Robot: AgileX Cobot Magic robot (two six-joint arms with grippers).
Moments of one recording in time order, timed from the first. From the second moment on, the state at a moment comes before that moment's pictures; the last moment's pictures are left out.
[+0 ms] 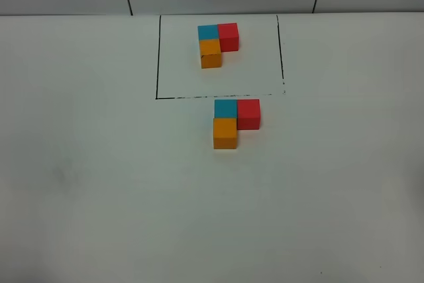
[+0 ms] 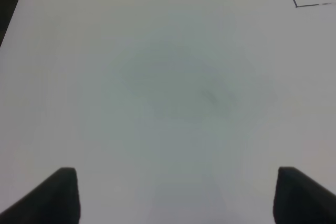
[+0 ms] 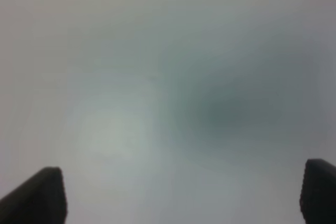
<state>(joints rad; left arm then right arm) 0.07 -0.01 -0.51 -0.05 1.06 0.13 -0.26 1.08 -0.87 0.17 1.01 -0.36</state>
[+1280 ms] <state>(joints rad) 0.07 -0.01 -0.51 -0.05 1.06 0.13 -0.11 0.23 -0.51 0.20 1.08 -0.33</state>
